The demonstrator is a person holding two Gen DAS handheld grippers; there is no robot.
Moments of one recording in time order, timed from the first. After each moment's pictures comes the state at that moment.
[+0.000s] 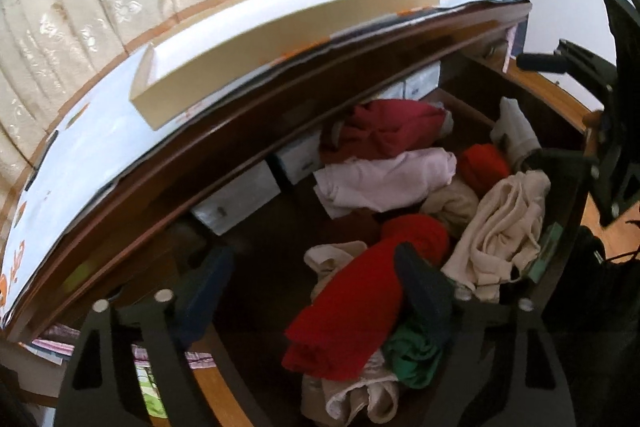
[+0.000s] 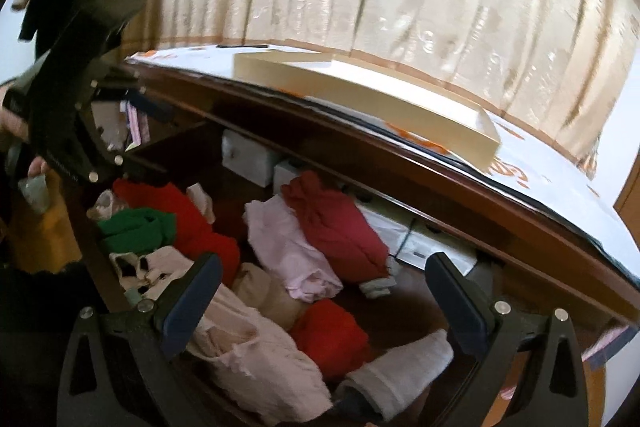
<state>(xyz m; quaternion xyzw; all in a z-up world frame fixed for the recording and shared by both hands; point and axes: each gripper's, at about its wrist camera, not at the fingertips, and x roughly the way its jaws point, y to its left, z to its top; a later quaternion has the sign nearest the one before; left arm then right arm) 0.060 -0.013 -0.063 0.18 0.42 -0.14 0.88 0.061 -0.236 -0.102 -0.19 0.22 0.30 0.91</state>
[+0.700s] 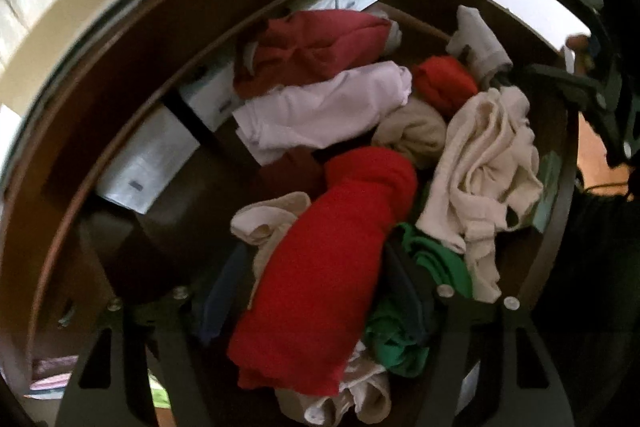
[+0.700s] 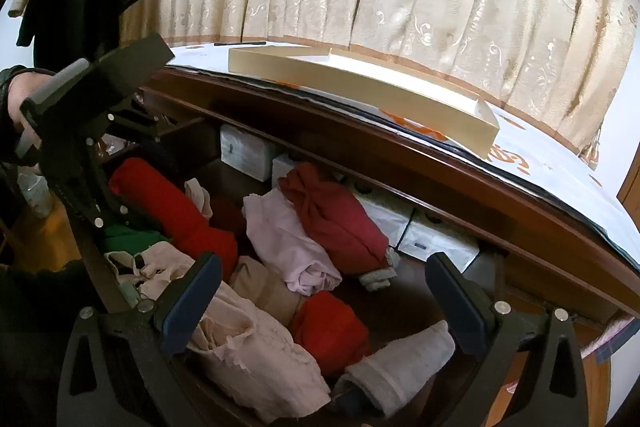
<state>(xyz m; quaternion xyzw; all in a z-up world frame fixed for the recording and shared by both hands) 0.082 -0.035 -0.110 0.21 0.54 -0.23 0.78 0.063 -0.240 -0.110 -0.19 0.23 0.30 0.91</state>
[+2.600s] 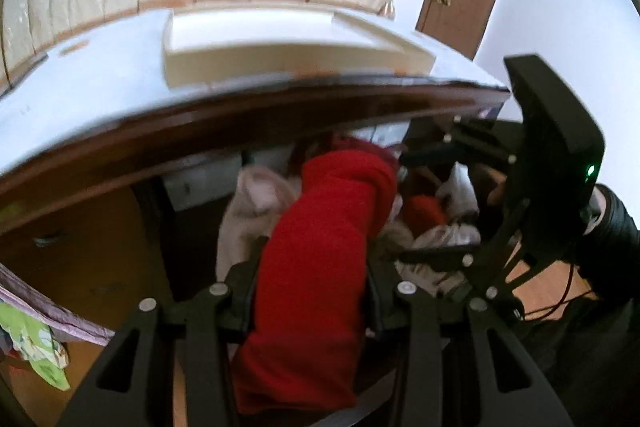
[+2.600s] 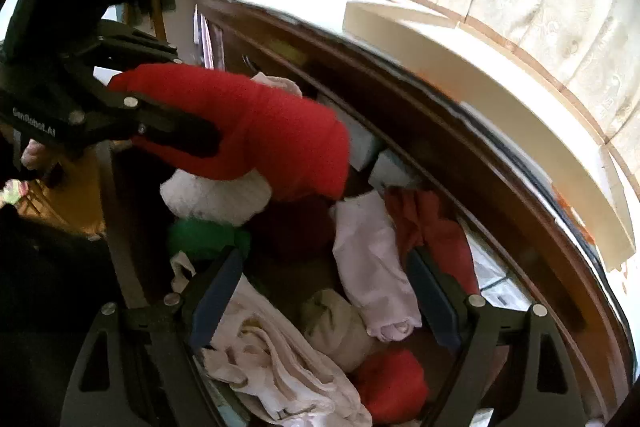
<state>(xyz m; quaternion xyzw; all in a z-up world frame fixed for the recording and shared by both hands) 0.047 0.027 -0.057 -0.02 0.41 -0.20 0.89 0.082 -0.148 -0.109 -0.30 0.32 0.42 0.79</state>
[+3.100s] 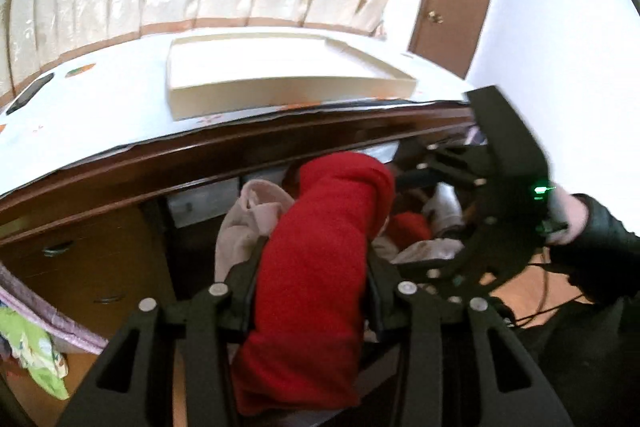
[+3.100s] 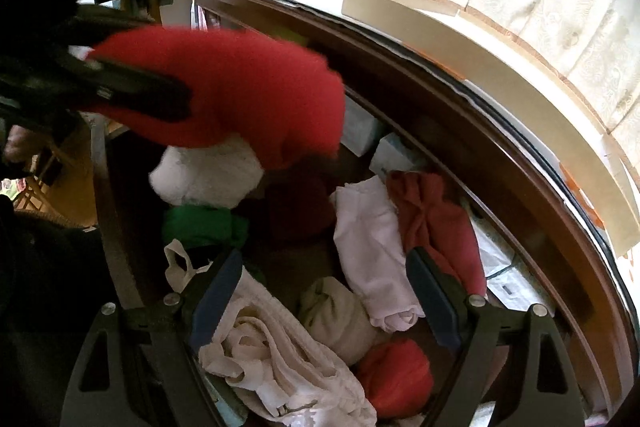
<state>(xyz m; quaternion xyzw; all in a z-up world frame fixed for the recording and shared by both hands) 0.024 0.026 -0.030 -0.02 0.36 -0.21 0.91 0.087 -0.150 -0.117 -0.30 0.33 0.42 0.79</state>
